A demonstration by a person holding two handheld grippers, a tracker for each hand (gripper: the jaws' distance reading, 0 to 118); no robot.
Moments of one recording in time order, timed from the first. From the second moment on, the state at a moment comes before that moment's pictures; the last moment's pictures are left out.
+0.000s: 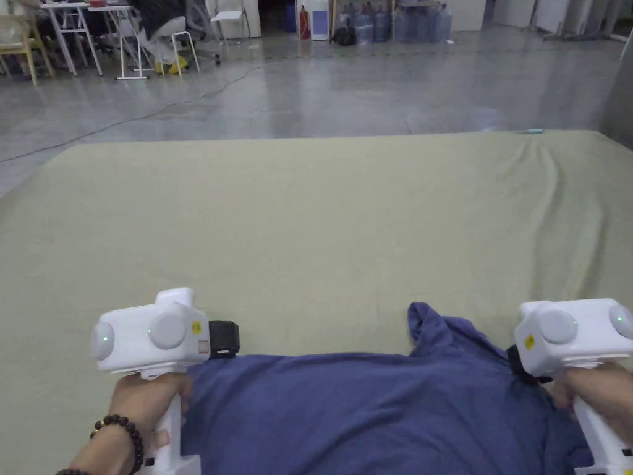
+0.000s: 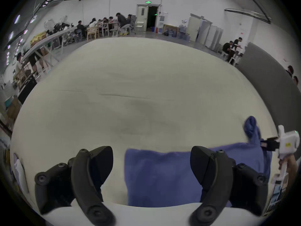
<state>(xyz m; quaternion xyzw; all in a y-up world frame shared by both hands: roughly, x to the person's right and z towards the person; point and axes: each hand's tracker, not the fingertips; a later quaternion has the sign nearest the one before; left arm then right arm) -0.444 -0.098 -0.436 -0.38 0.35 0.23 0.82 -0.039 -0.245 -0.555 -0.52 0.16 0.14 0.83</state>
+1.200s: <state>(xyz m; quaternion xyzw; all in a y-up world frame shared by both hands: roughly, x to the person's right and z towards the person) -0.407 0.295 -0.410 -0.11 0.36 0.12 0.92 -0.051 0.219 -0.589 -0.22 0.19 0.07 0.95</state>
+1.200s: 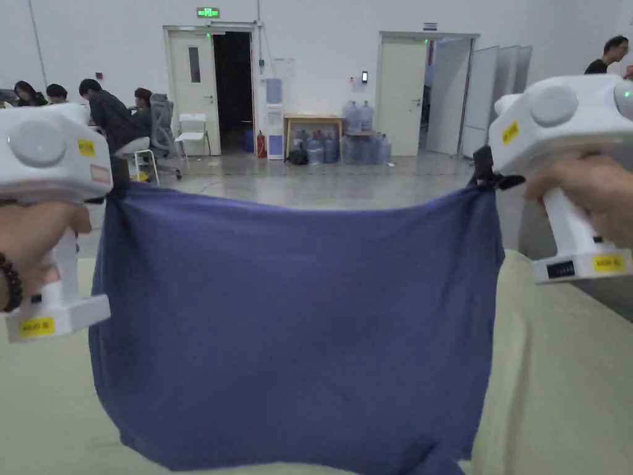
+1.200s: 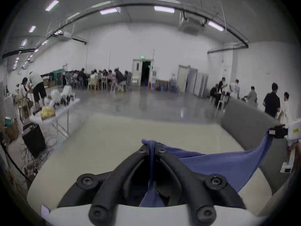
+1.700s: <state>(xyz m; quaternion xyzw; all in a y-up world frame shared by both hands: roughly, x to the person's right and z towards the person) -0.375 0.476 -0.402 0.03 0.39 0.08 0.92 -0.061 0.416 -0.586 -0.07 0.14 0.02 0.99</state>
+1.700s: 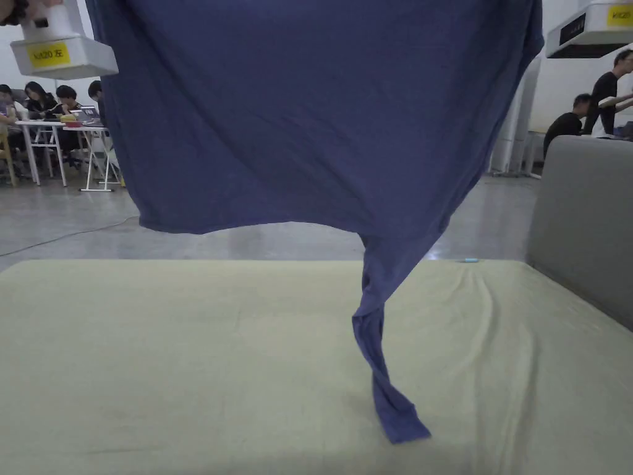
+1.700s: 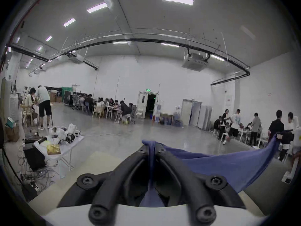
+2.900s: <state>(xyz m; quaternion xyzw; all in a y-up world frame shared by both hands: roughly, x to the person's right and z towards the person) -0.333 0.170 -0.195 -0.22 0.28 0.16 0.92 0.057 0.081 -0.375 -0.24 0.22 0.08 0.94</state>
